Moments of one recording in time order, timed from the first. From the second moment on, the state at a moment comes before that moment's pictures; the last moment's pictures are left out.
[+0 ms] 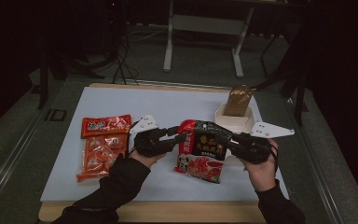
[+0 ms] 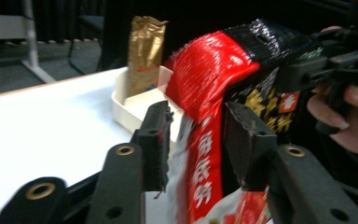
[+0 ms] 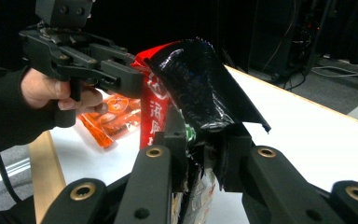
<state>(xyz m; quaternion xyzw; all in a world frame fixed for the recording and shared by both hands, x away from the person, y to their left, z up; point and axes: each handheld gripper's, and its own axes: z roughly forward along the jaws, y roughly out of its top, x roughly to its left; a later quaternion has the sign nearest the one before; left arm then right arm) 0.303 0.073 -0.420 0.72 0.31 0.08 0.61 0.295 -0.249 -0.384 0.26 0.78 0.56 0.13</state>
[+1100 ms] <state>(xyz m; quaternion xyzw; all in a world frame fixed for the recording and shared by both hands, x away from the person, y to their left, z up) 0.273 0.111 -0.455 0.76 0.32 0.06 0.56 0.338 -0.283 -0.324 0.24 0.75 0.60 0.16</state>
